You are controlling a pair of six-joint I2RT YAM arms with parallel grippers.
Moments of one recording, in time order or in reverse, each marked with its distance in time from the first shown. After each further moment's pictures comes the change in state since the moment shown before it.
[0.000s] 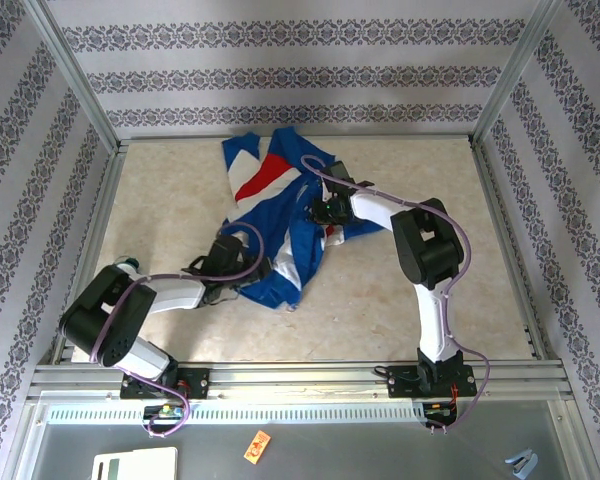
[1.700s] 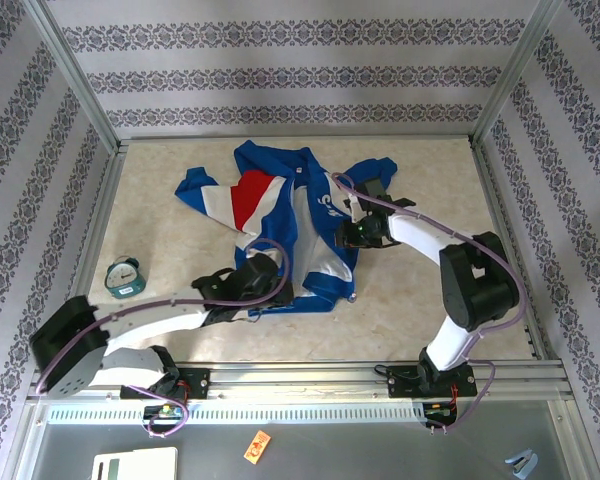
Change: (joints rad) left arm -0.341 -0.278 0.119 -0.407 -0.147 -0.113; right arm -0.066 -0.448 -0.415 -0.112 -0.081 -0.112
